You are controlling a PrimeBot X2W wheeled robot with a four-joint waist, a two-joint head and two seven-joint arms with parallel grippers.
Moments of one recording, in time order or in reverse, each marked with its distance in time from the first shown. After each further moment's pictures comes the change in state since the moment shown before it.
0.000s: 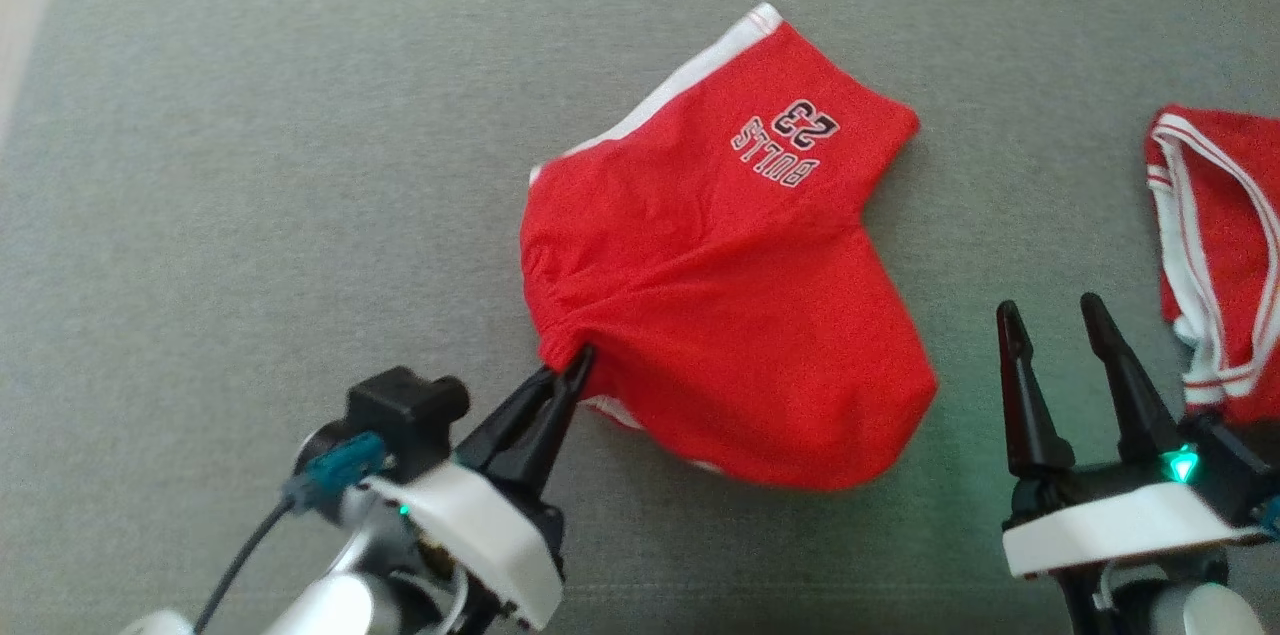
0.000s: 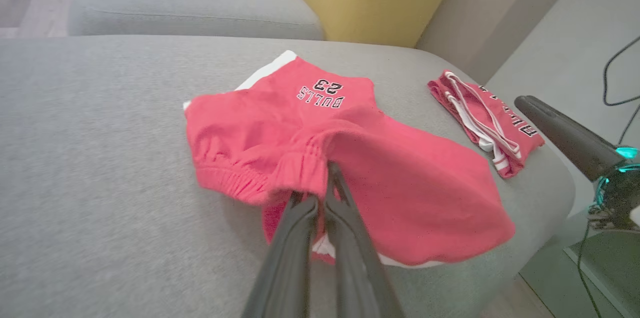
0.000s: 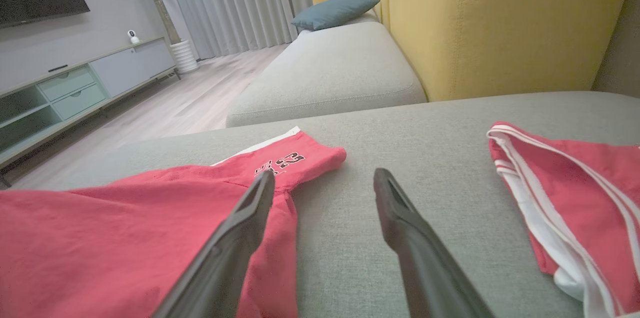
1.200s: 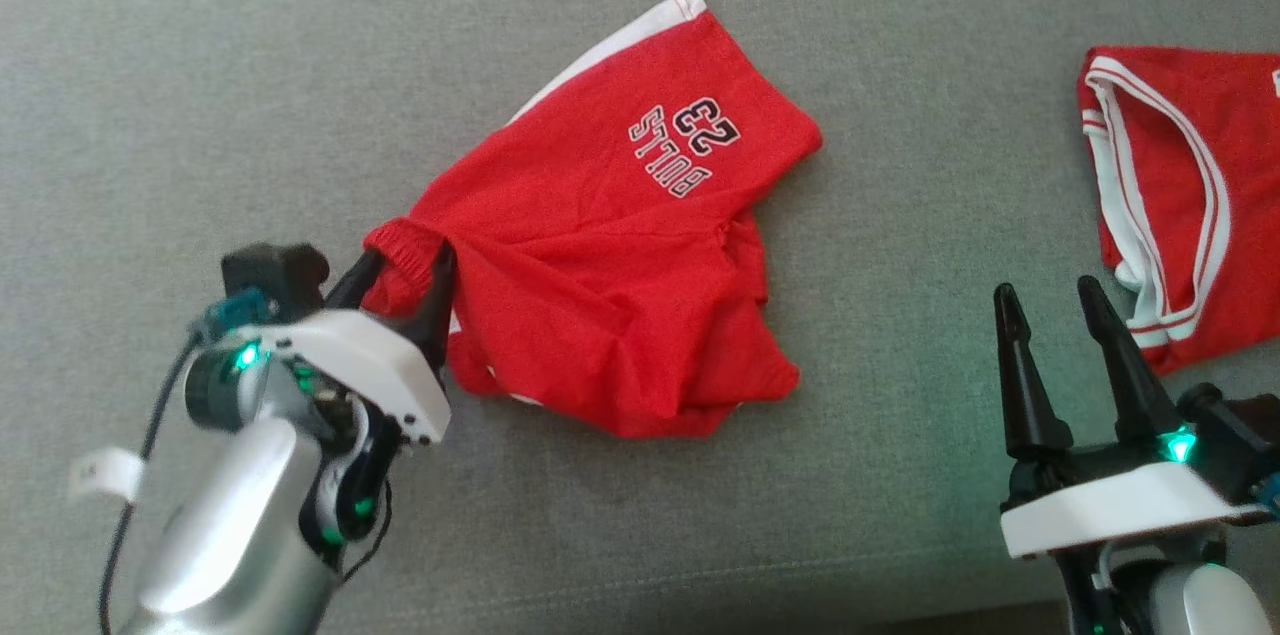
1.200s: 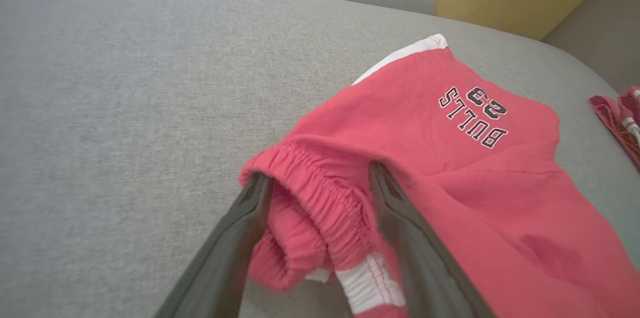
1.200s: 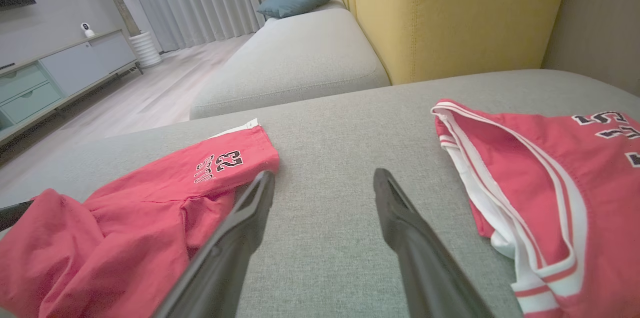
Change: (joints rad) left arm -0.242 -0.049 0.153 0.516 -0.109 -0.032 -0.067; right arm -0.026 0.000 0.001 0.004 0.009 0.000 0.023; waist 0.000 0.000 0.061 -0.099
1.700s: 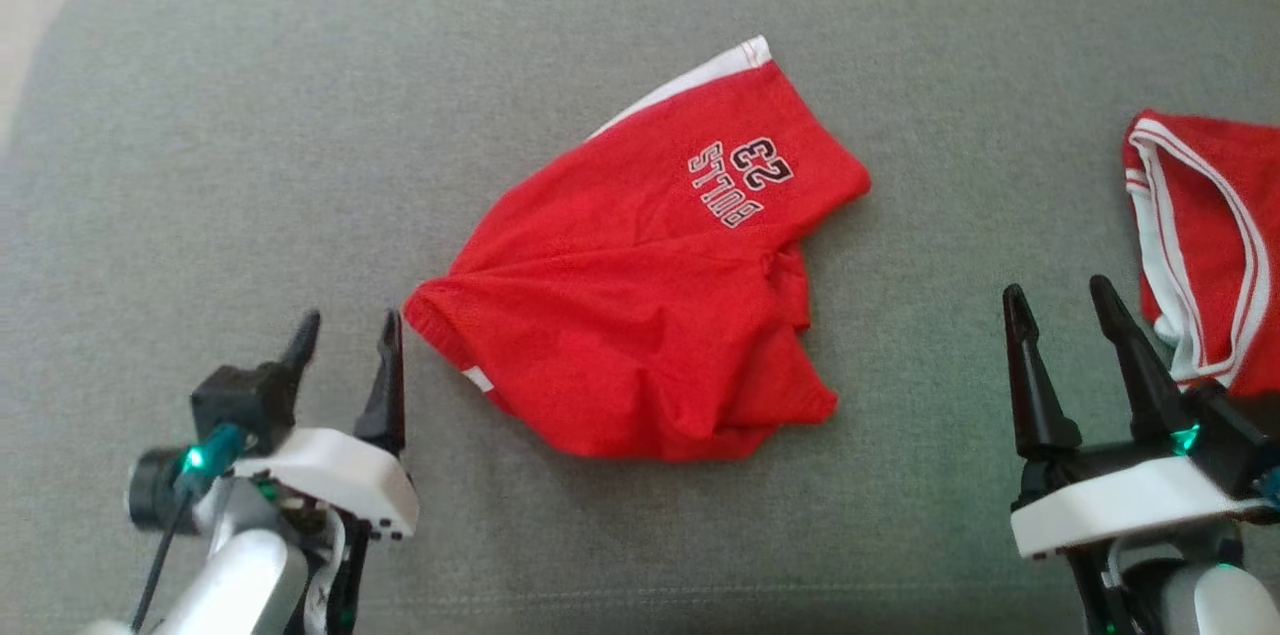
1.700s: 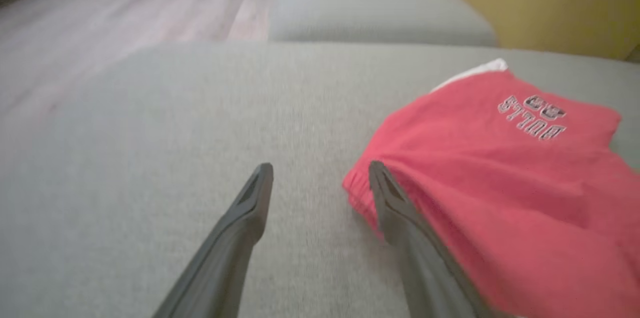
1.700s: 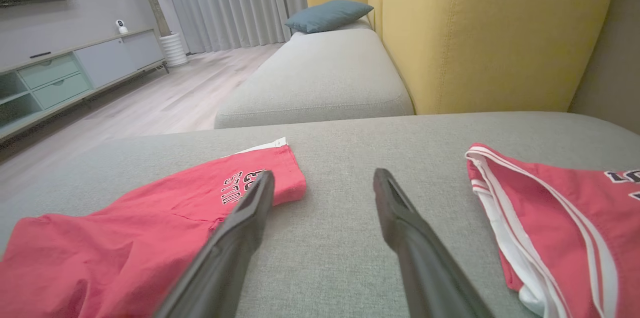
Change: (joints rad) left arm 0.218 0.072 0.006 -0.147 0.137 0.171 -0.179; right arm 0.003 0.000 -0.021 -0.020 -0.056 0.000 0.042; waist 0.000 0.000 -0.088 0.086
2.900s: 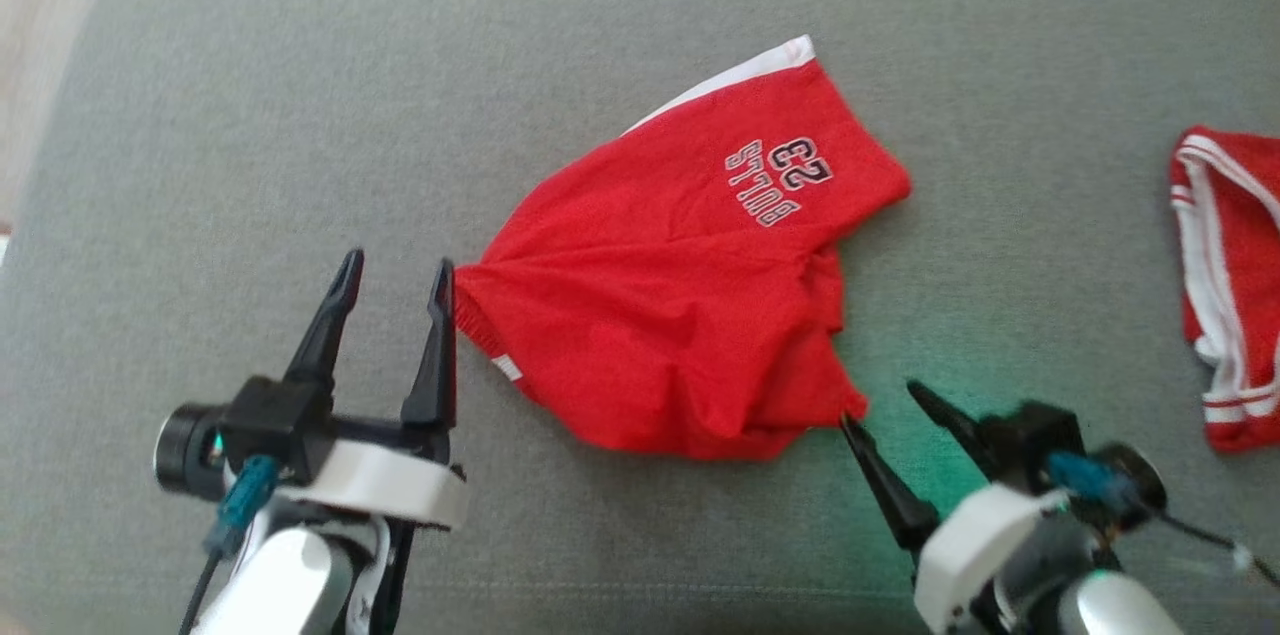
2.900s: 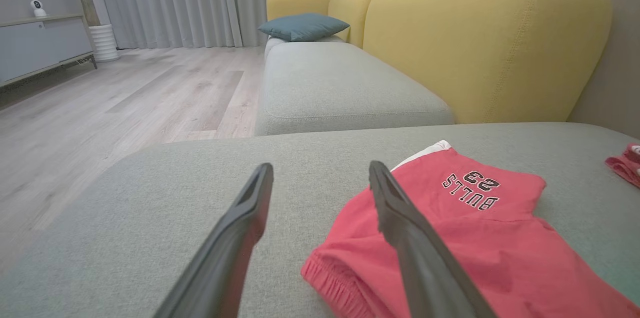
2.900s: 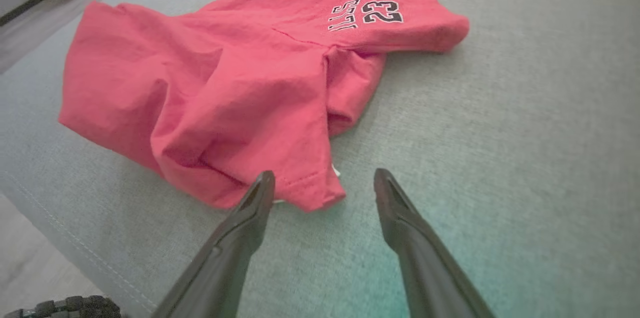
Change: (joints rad) left arm 0.019 -0.008 -0.033 -0.199 0.133 0.027 -0.107; right arm -0.014 -0.149 0.285 0.153 0.017 0.000 0.200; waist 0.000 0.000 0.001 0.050
